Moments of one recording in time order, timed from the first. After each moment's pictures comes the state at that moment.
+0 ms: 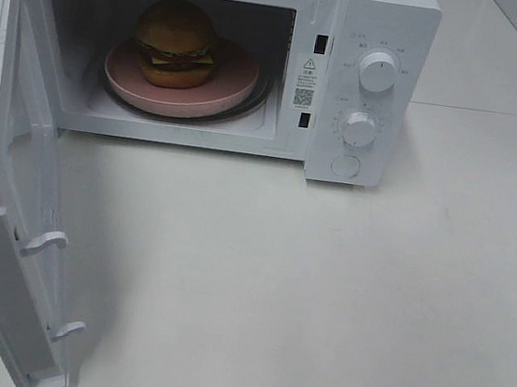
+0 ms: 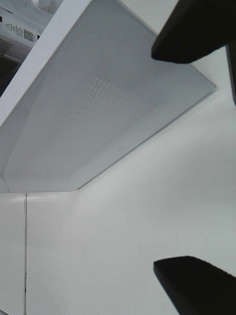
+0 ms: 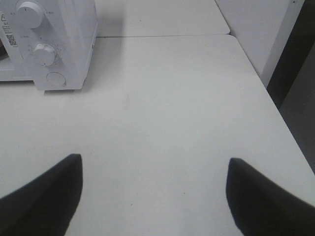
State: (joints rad) left arm -0.01 0.00 -0.52 -0.19 1.07 0.11; right arm 0.04 0.00 -0.50 -0.14 0.96 0.12
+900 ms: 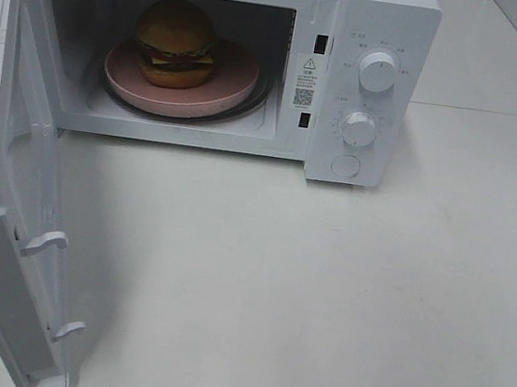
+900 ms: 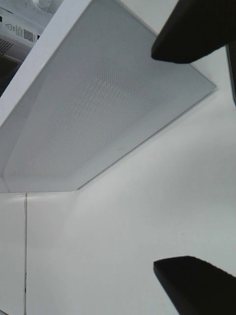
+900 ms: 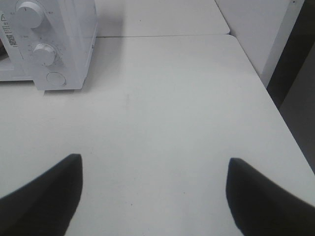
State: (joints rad) left arm -0.01 0.00 -0.52 -0.19 1.07 0.11; right arm 0.04 0.00 -0.50 -0.14 0.96 0.12
